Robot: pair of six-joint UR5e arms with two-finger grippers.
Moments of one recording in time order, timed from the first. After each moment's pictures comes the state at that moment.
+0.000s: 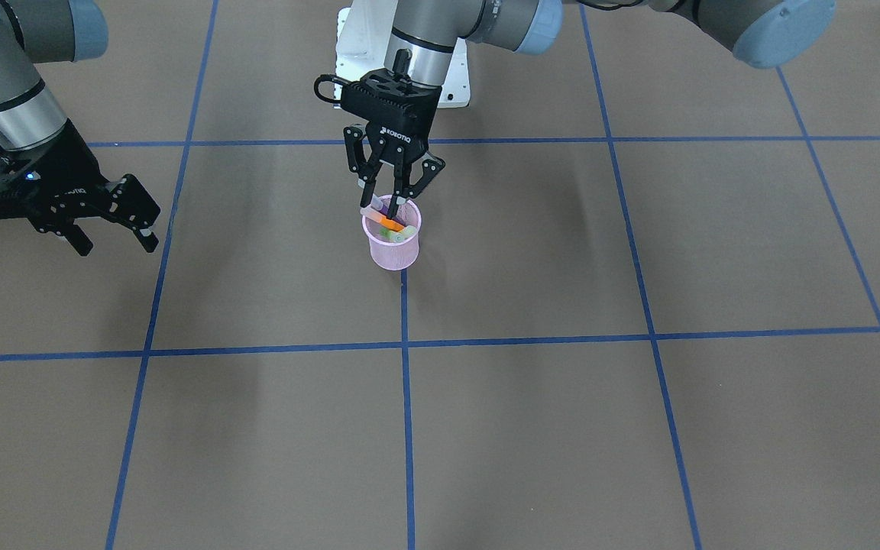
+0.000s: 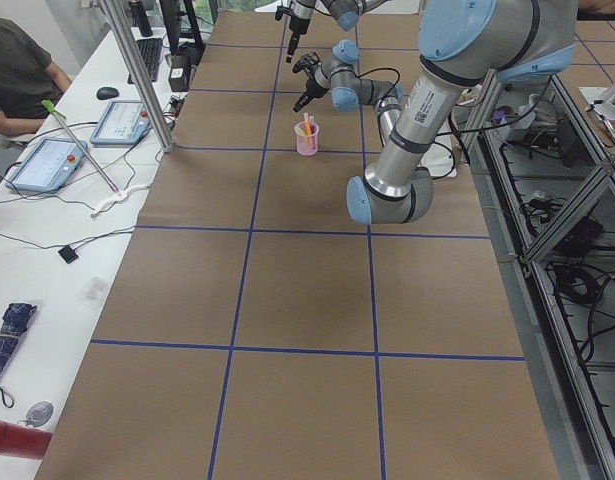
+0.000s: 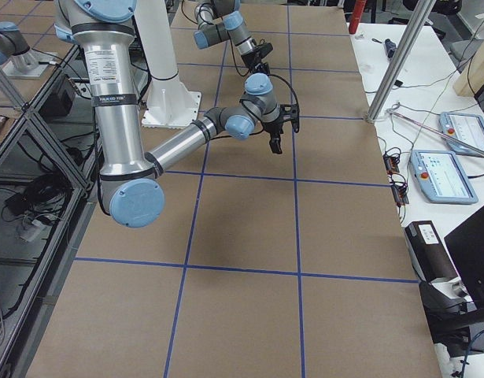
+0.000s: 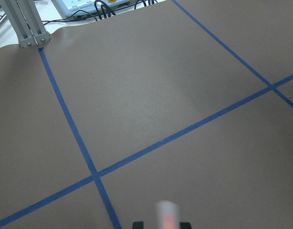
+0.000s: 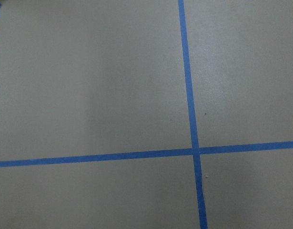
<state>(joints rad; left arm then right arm) -0.38 -2.33 -1.75 -1.85 -1.37 -0.82 0.87 -1.44 1.98 -1.21 1.93 1.10</state>
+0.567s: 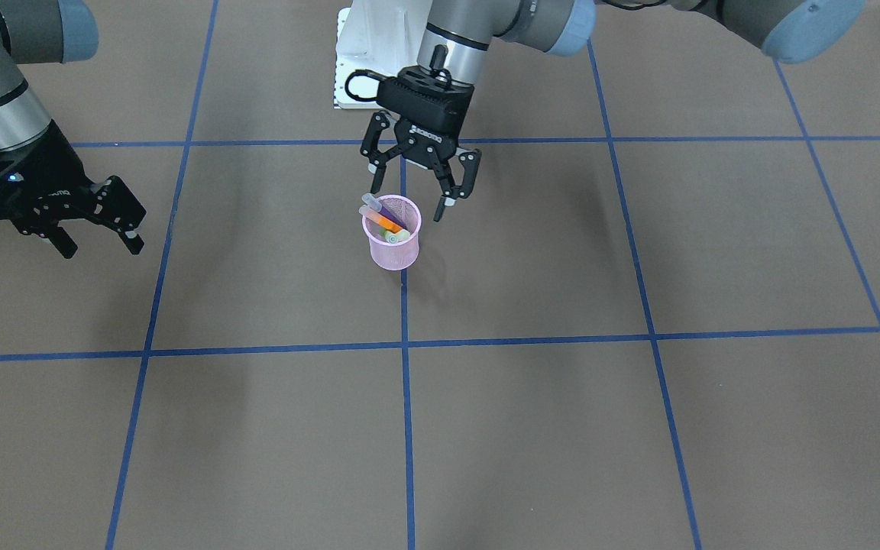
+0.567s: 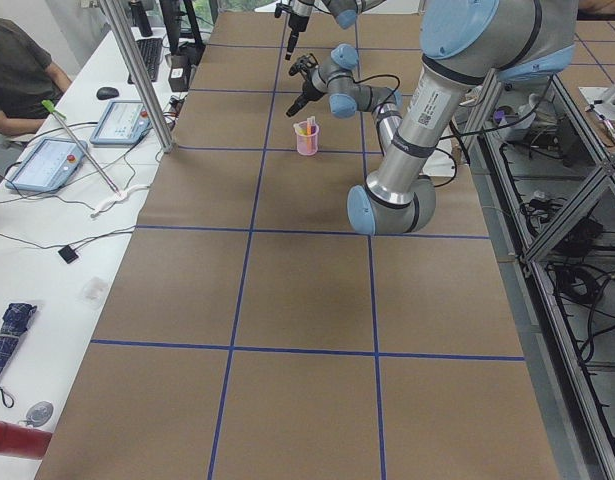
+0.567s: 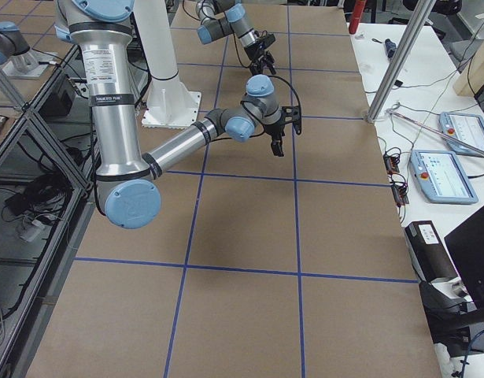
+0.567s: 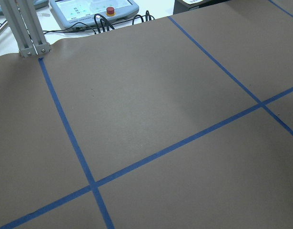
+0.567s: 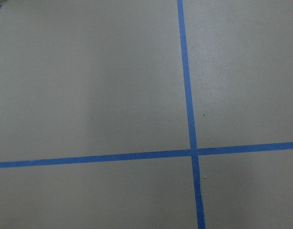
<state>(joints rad) -0.46 -2.19 -1.85 -1.88 -1.43 -0.82 0.92 -1.47 1.98 -1.21 1.95 1.03</state>
